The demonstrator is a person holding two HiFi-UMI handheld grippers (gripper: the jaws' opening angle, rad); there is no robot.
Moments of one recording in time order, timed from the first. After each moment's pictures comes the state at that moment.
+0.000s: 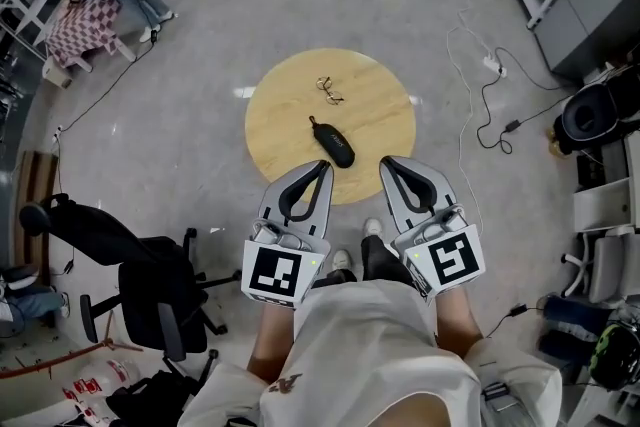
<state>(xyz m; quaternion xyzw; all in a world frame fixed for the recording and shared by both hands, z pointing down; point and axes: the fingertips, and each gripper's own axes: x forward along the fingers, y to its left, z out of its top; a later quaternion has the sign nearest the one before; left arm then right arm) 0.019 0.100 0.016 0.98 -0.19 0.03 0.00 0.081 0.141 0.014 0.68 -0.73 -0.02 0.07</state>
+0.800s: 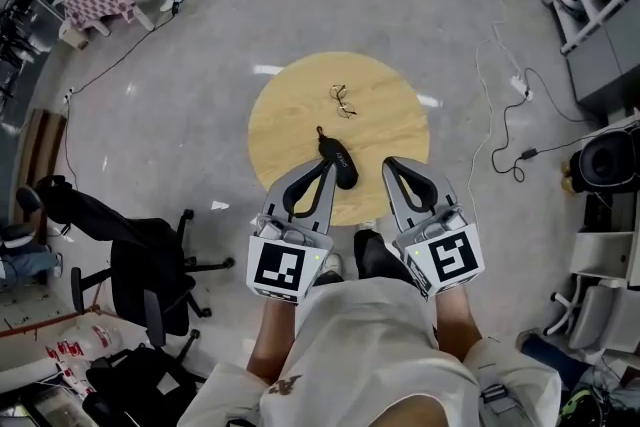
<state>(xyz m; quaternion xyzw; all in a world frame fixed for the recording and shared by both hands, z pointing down) 0.086 0.029 0.050 0.96 -0.26 0.06 0.02 0.154 0.063 0.050 0.62 -0.78 0.02 0.08</state>
